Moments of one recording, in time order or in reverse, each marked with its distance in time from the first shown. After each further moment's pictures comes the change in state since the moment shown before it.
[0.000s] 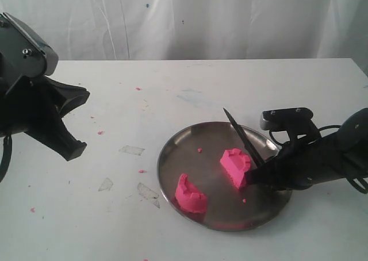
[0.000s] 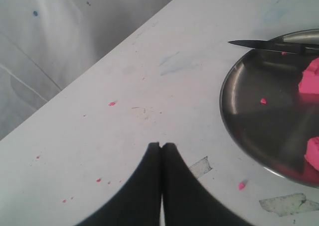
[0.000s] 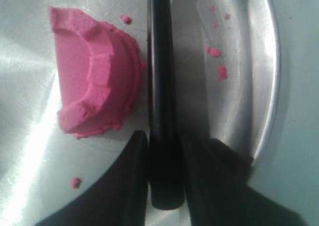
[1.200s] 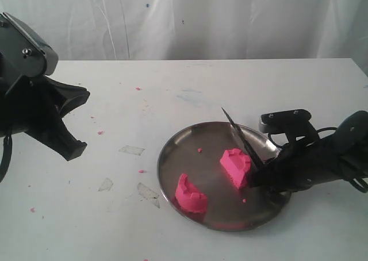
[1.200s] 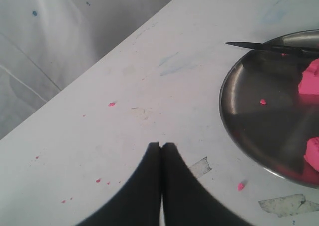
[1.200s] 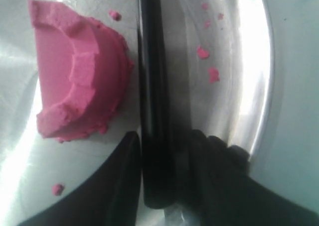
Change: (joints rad) left arm 0.000 0.000 0.000 -0.004 -0.002 0.000; right arm 0.000 0.029 -0.007 -0.035 -0.028 -0.004
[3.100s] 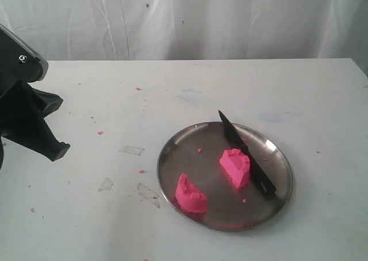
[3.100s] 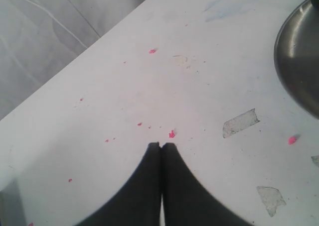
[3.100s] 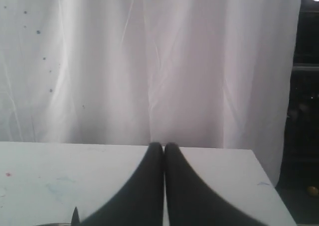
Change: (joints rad) left arm 0.000 0.000 0.000 0.002 0.220 0.000; right arm -0.280 -1.253 0.210 -0.207 -0.036 0.164
